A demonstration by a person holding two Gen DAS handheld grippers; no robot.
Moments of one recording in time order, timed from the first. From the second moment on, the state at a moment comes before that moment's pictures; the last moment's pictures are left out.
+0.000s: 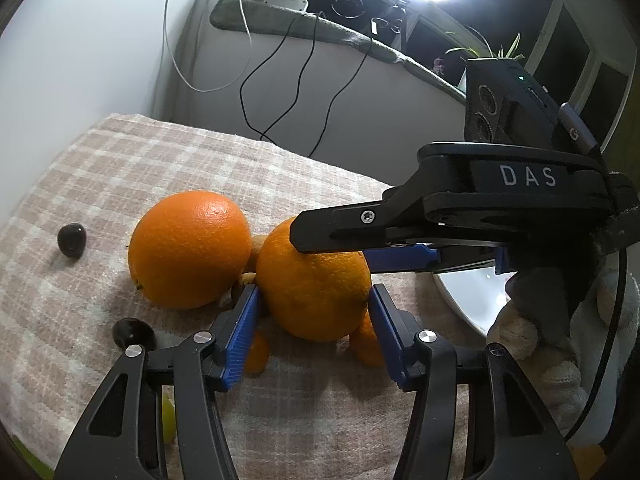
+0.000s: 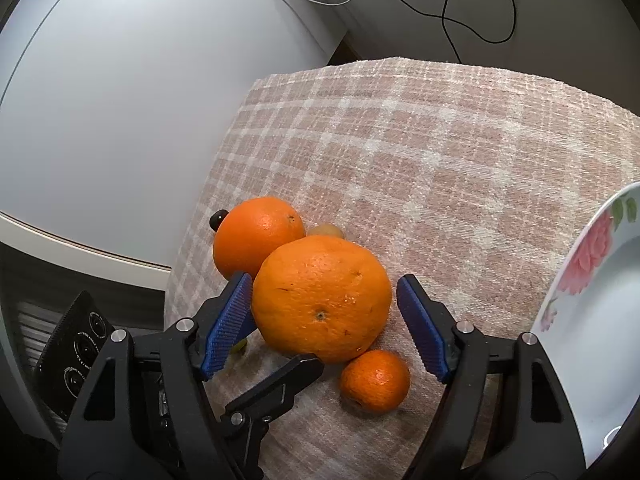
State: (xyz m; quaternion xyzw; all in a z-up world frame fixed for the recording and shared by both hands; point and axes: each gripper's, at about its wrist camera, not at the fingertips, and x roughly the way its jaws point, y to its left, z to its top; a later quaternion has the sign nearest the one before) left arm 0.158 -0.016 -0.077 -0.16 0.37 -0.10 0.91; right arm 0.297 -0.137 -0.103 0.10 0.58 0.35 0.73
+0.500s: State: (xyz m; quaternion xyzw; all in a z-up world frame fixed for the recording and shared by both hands) left arm 0.155 -0.016 -0.076 -0.16 0.36 -0.10 0.91; right arm 0.294 -0.128 -0.106 0.09 0.58 0.34 0.74
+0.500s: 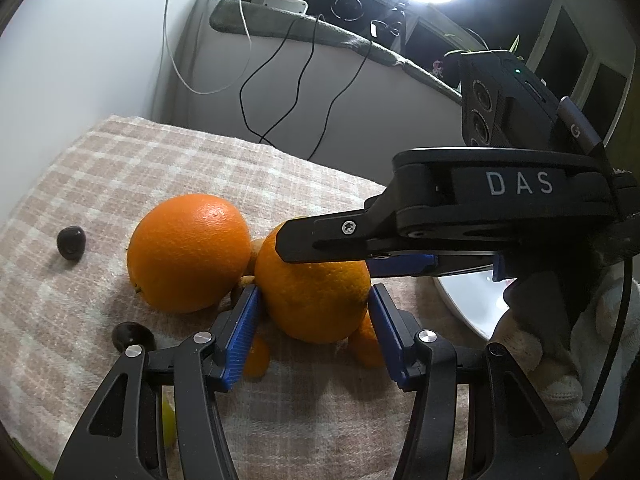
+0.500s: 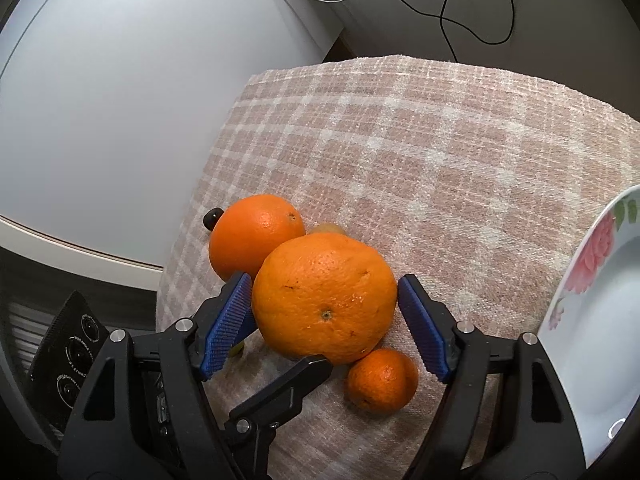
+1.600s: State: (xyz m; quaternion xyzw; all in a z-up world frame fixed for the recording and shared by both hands) left arm 0.168 -0.125 -0.033 -0.11 0.33 -0.19 0.92; right arm 0.260 -0.274 -0.053 0.14 0.53 0.29 0.79
